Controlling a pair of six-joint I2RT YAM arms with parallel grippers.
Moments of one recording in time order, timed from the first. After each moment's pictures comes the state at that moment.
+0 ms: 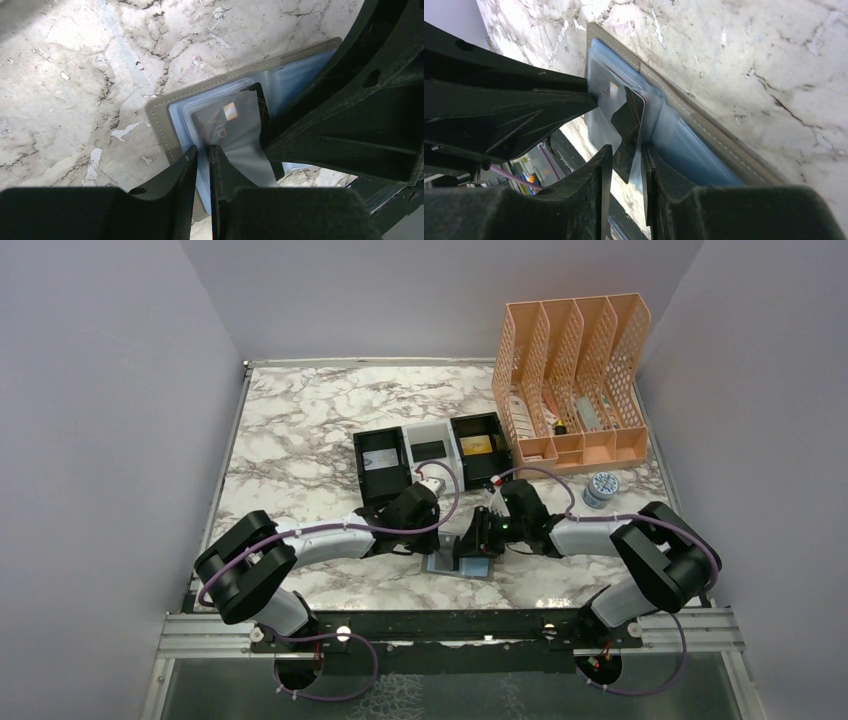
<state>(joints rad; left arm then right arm) -0.91 1.49 0.69 -0.09 0.02 -0.60 0.63 1.50 0.44 0.26 -0.53 0.82</state>
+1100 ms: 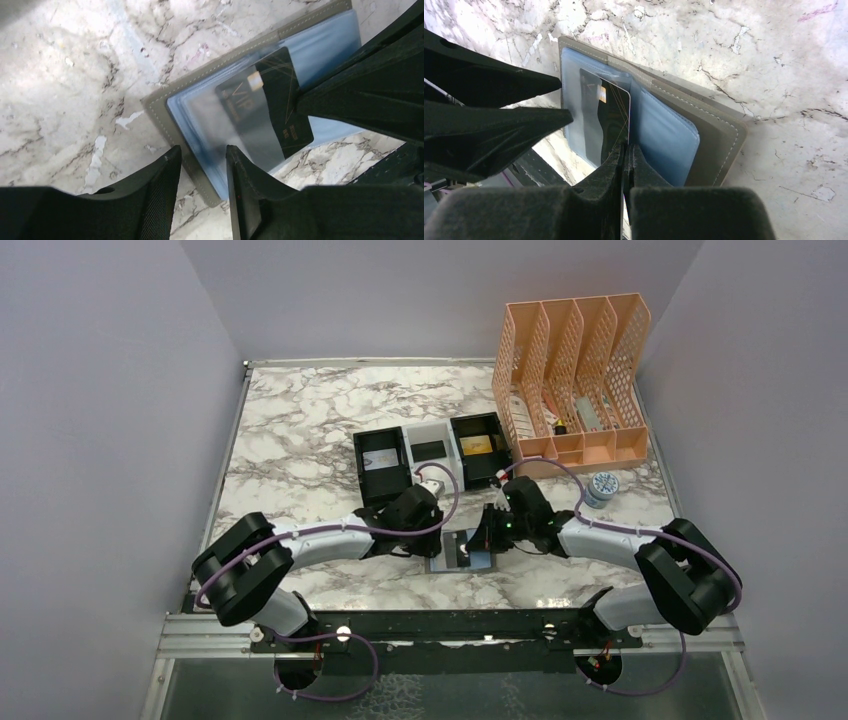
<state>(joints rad) -0.92 1.48 0.69 -0.11 0.01 -0.59 0.63 1.38 0.49 0.05 -0.35 0.70</state>
